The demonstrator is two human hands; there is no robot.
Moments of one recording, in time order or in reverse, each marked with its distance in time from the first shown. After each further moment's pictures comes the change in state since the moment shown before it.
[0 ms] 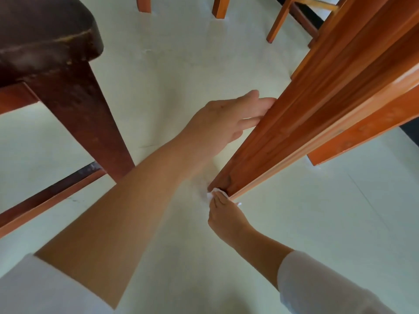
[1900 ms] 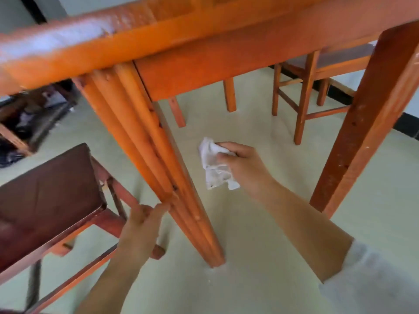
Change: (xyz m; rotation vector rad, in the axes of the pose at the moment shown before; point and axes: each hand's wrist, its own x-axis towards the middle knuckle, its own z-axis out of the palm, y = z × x) left_hand -0.036 0.147 0.164 0.265 1.034 -0.362; right_hand -0.230 0.324 -0.056 2.375 0.931 0.202
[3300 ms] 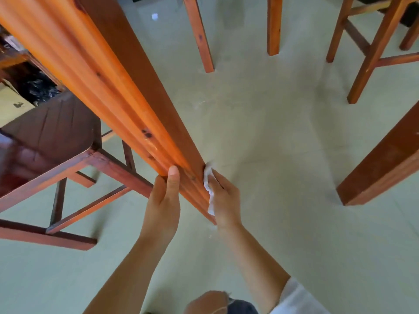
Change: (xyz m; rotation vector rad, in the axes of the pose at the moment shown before) left_hand 0.004 -0.059 0.083 -0.007 0.133 0.099; right_hand -0.024 0.194 0.060 0.289 -0.006 0.346
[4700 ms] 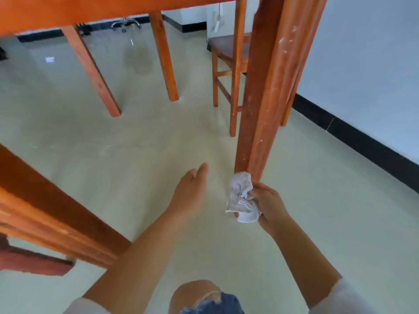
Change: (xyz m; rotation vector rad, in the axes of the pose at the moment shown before) left_hand -0.043 0.131 0.190 0.157 -0.496 0.058; right_hand -0.044 -0.116 -0.281 0.067 0.341 0.015
